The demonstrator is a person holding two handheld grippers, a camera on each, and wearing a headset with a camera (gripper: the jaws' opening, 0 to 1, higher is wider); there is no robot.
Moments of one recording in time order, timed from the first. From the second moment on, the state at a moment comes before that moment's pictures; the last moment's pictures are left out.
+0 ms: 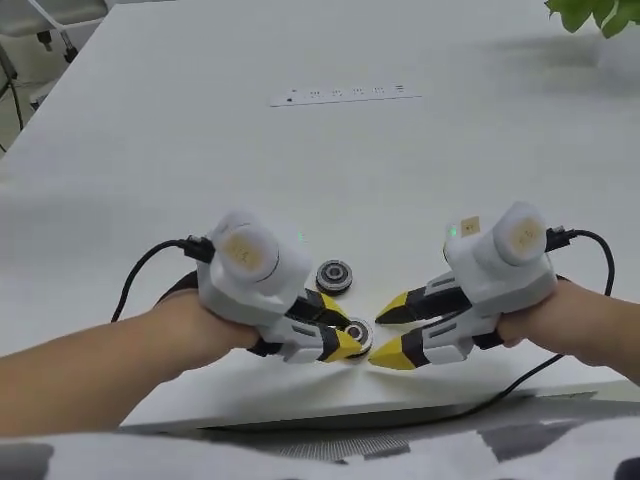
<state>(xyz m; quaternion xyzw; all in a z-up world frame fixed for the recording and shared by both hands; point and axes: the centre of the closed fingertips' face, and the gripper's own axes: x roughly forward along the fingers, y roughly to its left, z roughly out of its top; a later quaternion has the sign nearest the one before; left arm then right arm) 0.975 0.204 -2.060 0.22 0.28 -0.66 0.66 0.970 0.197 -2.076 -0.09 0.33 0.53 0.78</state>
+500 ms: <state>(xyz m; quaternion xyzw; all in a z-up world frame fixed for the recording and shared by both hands) 0.977 0.202 -2.061 0.26 0.24 -0.65 0.67 0.969 0.205 -2.075 -0.10 0.33 0.53 0.77</state>
